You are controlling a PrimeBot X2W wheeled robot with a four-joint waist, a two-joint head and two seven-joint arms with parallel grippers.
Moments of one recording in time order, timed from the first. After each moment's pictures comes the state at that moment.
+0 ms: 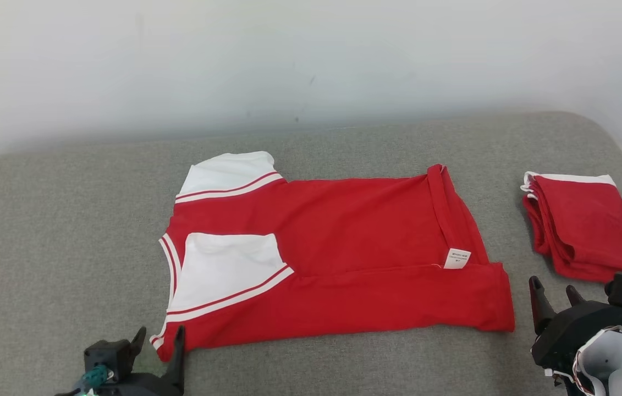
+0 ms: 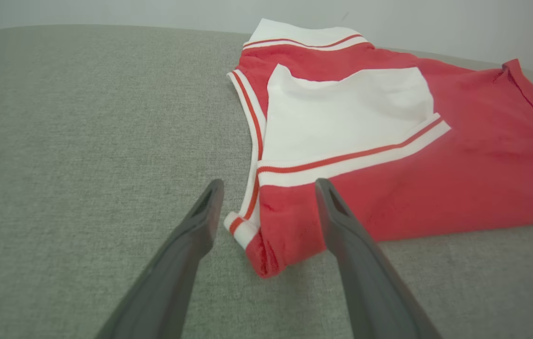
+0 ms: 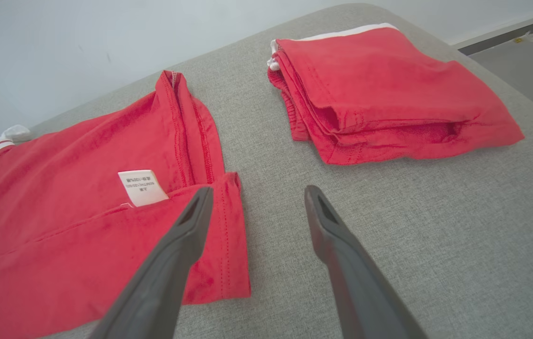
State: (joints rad) left arm -0.22 0.24 -0.31 0.54 -0.50 -0.02 -0.15; right arm -0.20 -0.05 -0.31 0.29 0.20 0.13 0.32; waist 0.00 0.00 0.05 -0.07
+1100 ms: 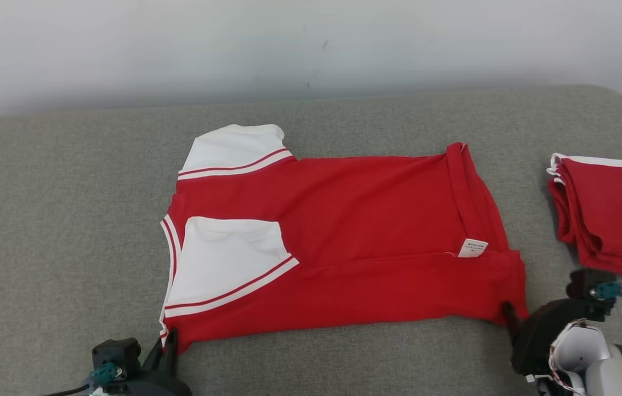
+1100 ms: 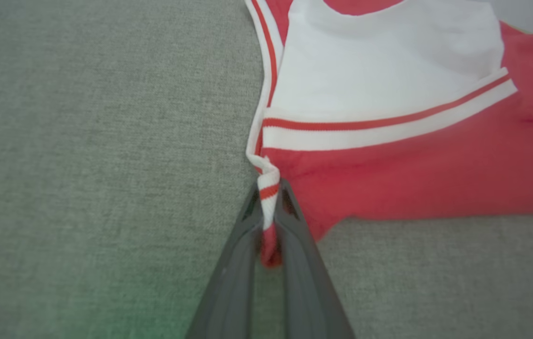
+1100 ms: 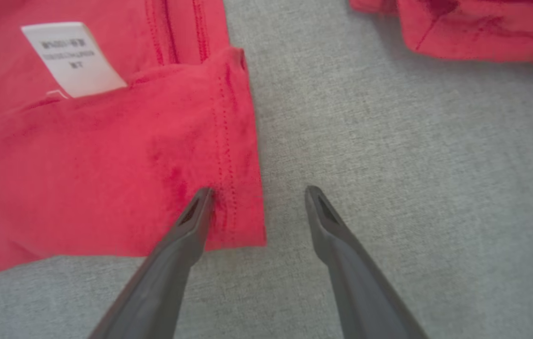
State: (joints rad) left arm -0.23 0.21 -0.33 0.58 -0.54 0.05 -0.07; right arm -0.23 -0.05 -0.27 0.34 0.12 0.13 0.53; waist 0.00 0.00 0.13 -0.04
